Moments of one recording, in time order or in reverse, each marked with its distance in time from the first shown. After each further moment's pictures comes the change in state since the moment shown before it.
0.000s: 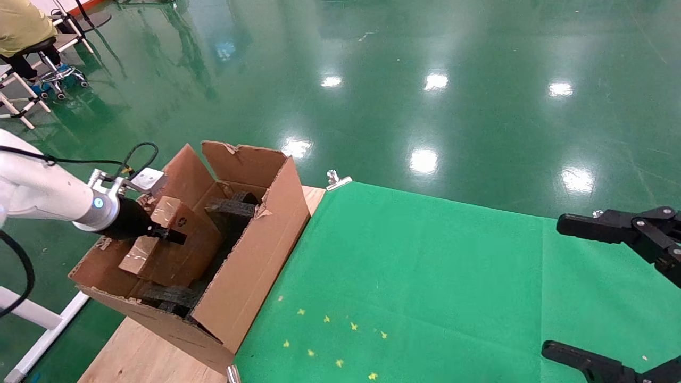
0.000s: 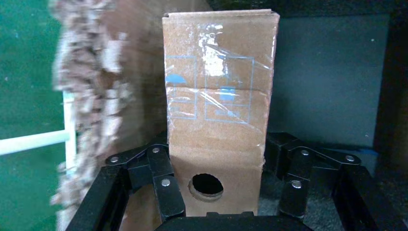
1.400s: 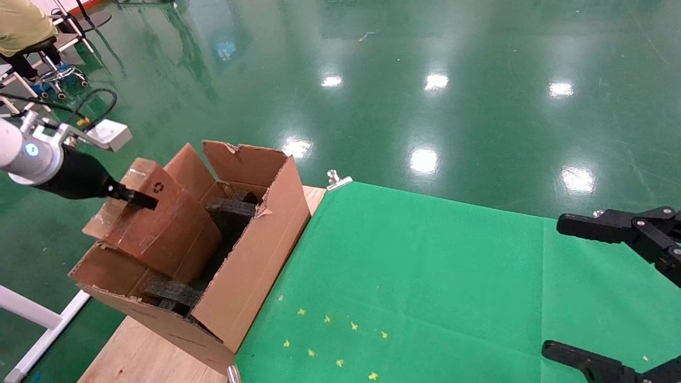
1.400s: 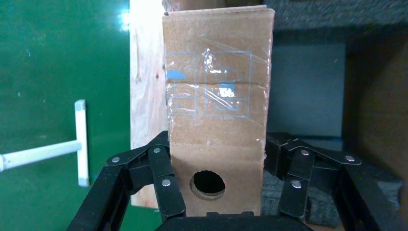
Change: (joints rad) left arm -0.289 -0.061 0.048 -0.001 0.068 0.203 0.081; right arm -0.001 -0.001 0.002 0.000 -0.002 -0.001 0.001
